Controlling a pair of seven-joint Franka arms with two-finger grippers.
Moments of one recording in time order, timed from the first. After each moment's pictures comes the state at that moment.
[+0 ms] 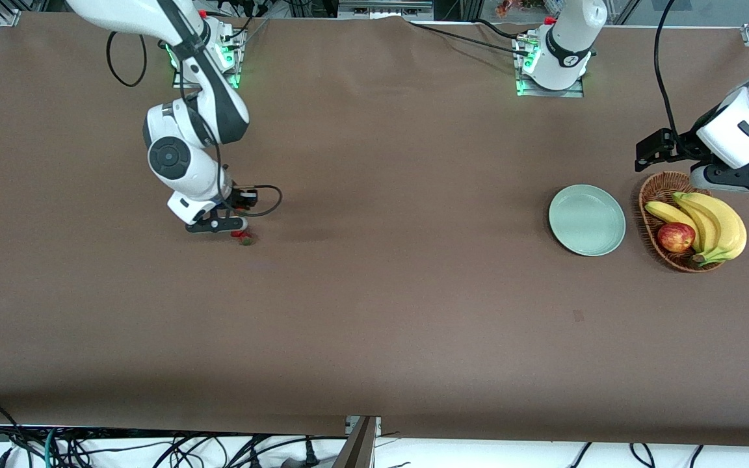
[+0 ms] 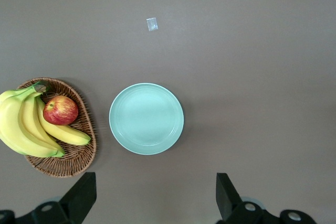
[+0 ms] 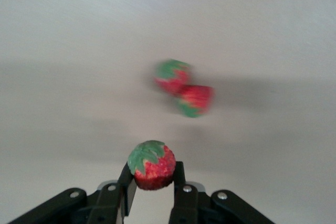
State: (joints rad) left arm -0.05 0.02 0.00 -1.65 -0.01 1.59 0.04; right arm 0.28 0.30 0.12 -2.11 0.04 2.28 0.32
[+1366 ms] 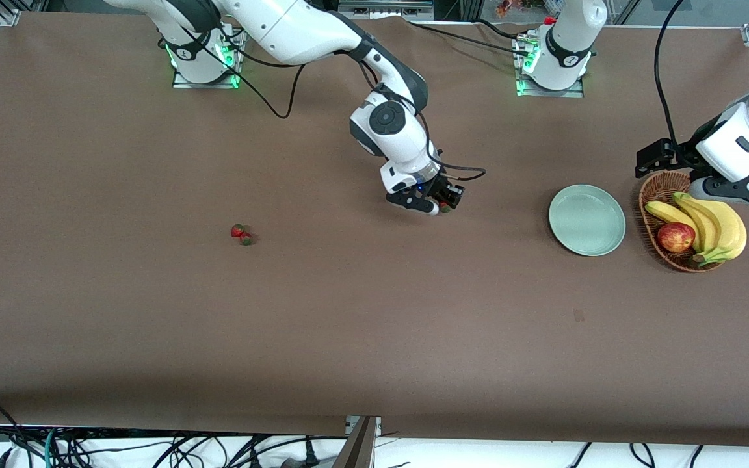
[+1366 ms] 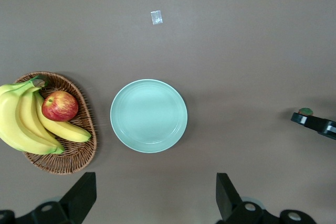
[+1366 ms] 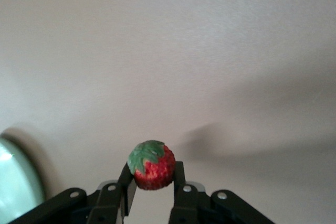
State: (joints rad) left arm -0.04 0.05 0.01 -1.66 -0.01 1.59 0.04; right arm 0.90 0.95 0.09 -1.32 0.17 2.69 1.25
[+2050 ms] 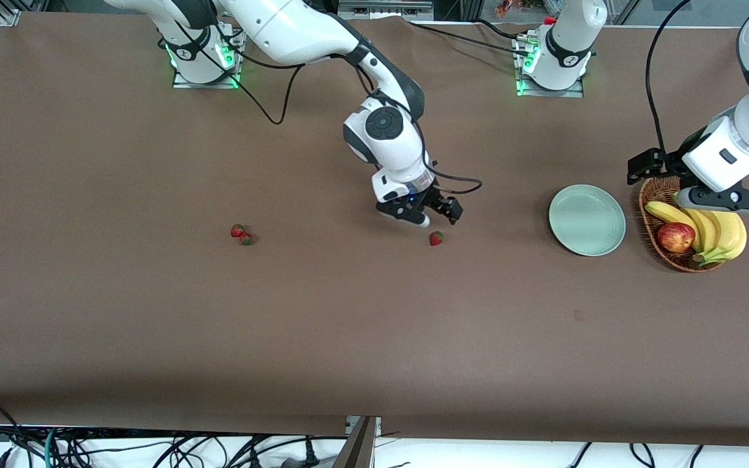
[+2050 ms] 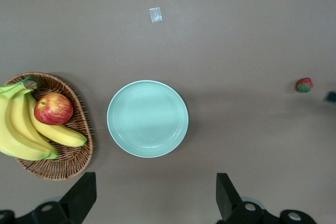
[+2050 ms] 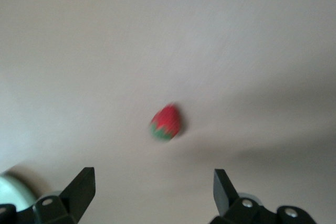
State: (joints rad) left arm -0.04 0.05 0.01 -1.73 -0.01 1.66 0.04; right arm 0.88 0.88 -0.02 -1.27 0.17 2.49 1.21
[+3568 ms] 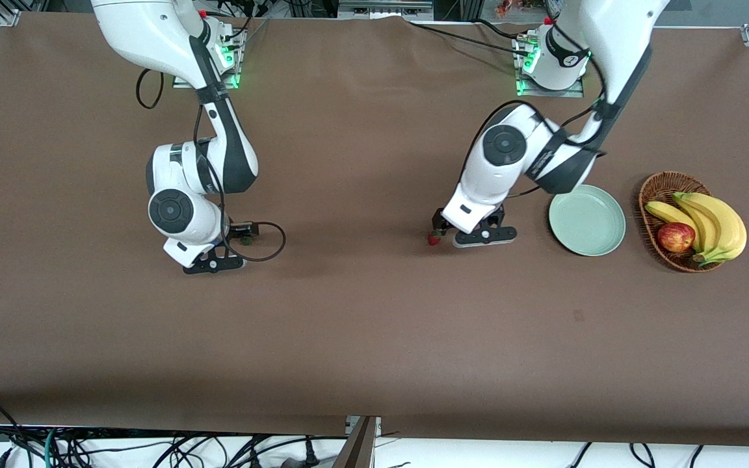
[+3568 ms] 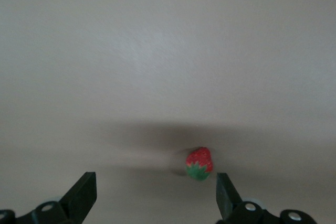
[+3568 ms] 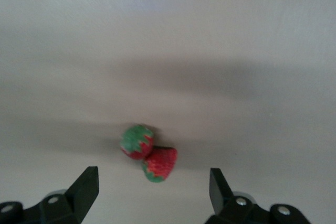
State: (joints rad) left arm -0.10 0.51 -0.47 -1.91 0.36 2.39 -0.92; right arm 0.68 0.53 -0.41 -1.89 0.22 2.17 0.02
